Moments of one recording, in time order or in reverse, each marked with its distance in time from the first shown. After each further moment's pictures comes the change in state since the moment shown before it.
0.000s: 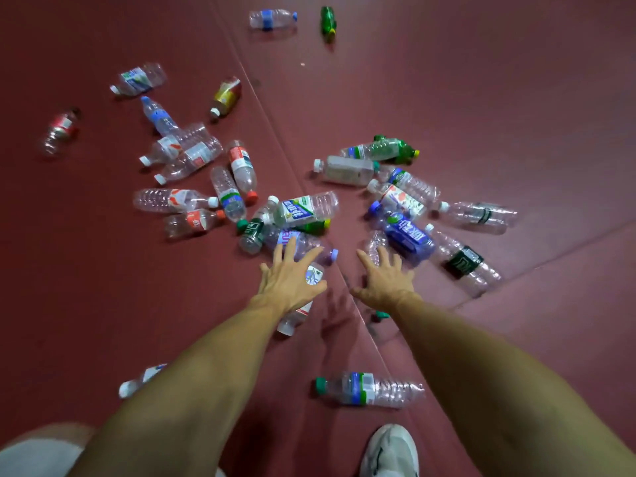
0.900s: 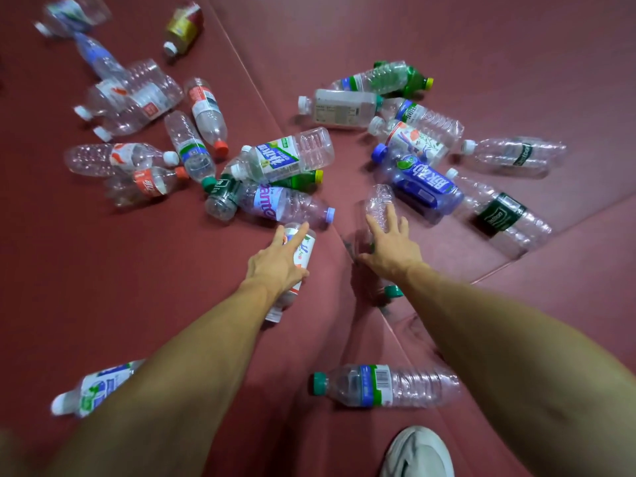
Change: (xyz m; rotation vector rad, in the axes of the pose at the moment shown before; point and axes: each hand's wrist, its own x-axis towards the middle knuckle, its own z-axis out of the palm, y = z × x) left_hand 0.080 -0.041 0.115 0.045 -0.116 -0.088; right_hand 0.105 0.035 0.107 0.180 0.063 0.029
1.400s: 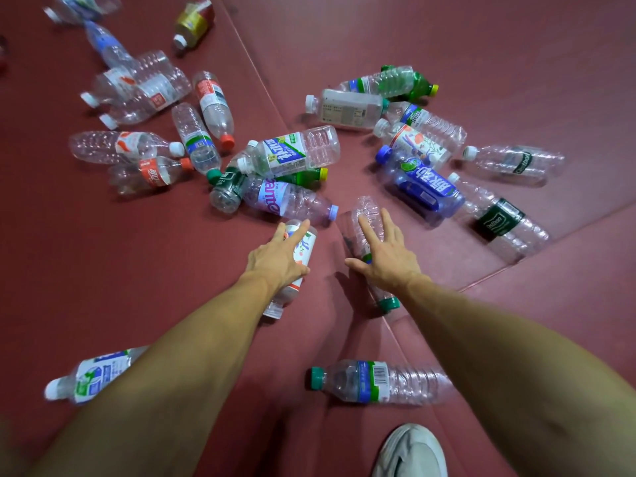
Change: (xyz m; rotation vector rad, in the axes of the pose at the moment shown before) left_hand -0.003 -0.006 0.001 -0.021 0.000 0.014; right_hand -0.022 -0.004 0.011 -0.001 0.070 -0.124
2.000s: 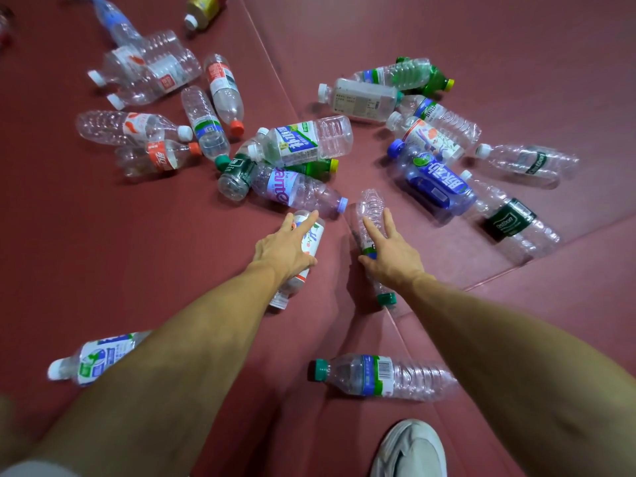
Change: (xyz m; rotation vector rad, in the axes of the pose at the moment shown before) left_hand -0.002 -0.001 -0.001 -0.039 0.007 -0.001; right_hand -0.001 -0.008 0.000 0.020 -0.052 -0.007
